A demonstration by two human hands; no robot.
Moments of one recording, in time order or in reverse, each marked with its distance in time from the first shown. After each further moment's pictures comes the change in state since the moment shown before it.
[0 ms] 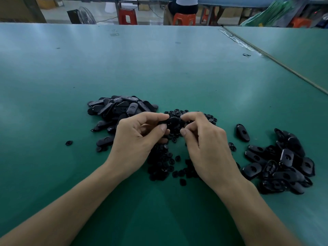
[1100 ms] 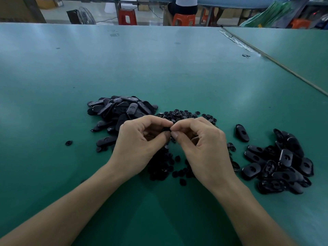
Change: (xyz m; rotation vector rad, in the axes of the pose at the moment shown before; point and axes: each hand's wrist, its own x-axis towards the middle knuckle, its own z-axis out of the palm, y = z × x) left_hand -0.001 0.002 0.000 0.169 -0.048 0.007; right_hand -0.002 -0.007 0.004 0.238 0.071 -0.012
